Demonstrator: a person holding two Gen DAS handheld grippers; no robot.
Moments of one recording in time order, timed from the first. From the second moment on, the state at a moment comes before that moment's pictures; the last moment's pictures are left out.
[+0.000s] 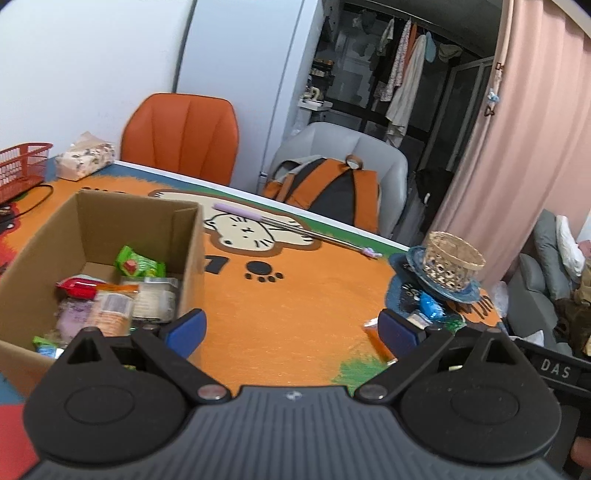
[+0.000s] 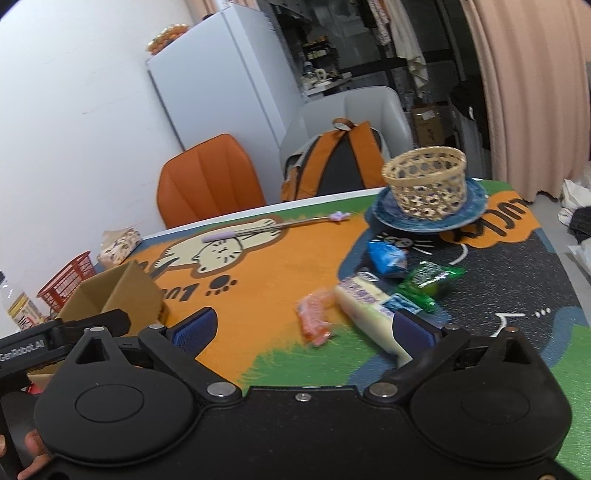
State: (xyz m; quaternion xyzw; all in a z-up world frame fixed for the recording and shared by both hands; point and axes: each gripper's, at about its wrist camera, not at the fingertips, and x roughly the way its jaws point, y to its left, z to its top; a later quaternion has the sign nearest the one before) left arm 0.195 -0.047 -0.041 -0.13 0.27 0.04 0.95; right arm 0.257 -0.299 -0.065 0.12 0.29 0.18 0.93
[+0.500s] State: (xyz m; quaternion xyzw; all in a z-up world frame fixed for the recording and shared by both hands) left arm 0.226 -0.082 -0.061 -0.11 0.29 0.02 0.95; right arm 0.284 -0.324 -0.089 0.11 0.31 0.16 0.93
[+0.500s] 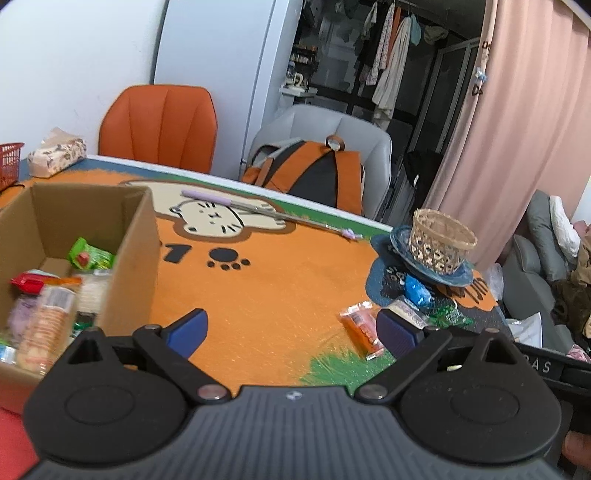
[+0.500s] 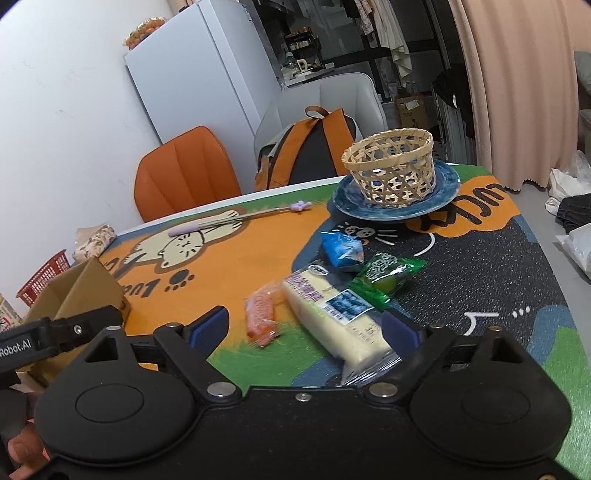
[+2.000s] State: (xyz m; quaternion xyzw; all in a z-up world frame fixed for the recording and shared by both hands) left arm 0.295 -0.132 -0.122 -0.13 0.34 0.00 0.93; right arm 0.313 -0.331 -0.126 0.13 0.33 0.17 0.92
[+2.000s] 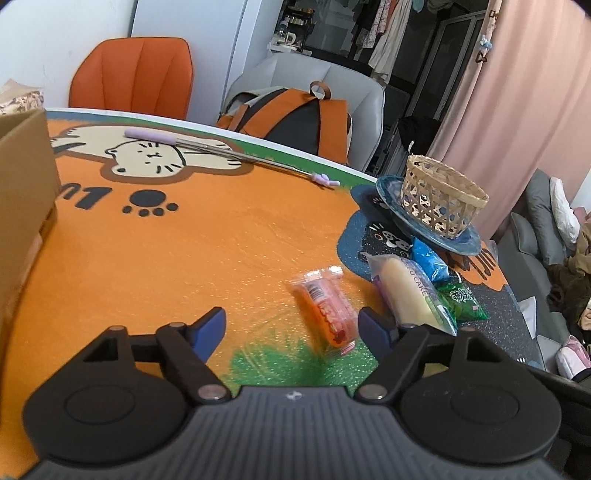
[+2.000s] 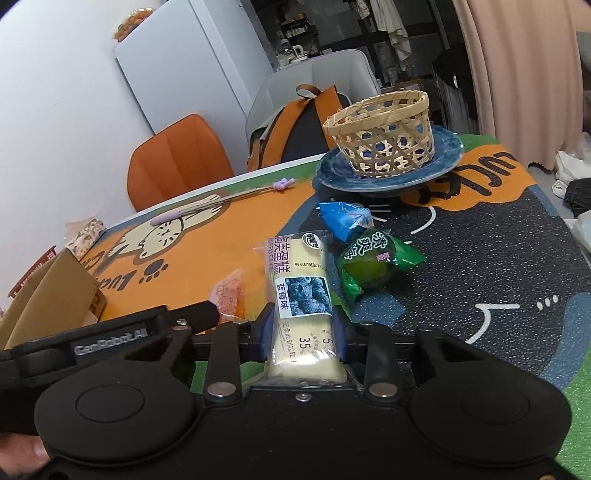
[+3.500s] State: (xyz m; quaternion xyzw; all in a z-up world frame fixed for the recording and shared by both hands) left arm 0.285 -0.126 -0.122 -0.12 0.34 -0.04 0.93; right arm 0.313 -0.331 -0.128 0.13 0.33 0.16 0.92
